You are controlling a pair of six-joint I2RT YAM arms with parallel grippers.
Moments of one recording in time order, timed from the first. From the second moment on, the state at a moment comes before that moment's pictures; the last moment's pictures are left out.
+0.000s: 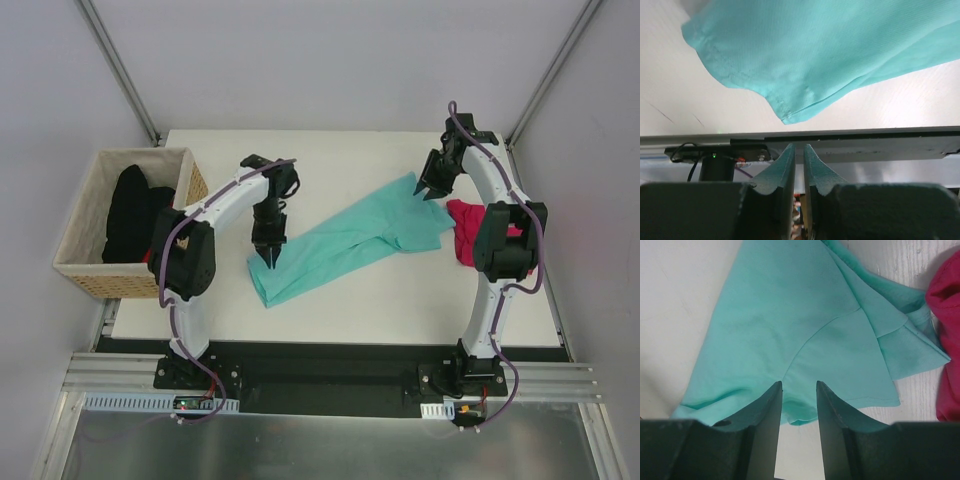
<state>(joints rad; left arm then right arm) -0.47 1.93 1.59 -1.41 0.15 -0.45 0.06 2.08 1.88 -0.99 -0.17 0.44</state>
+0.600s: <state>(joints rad) -0.47 1.85 1.99 -1.32 0.07 -0.43 0.06 2.09 1.69 -0.93 -0.16 0.48</state>
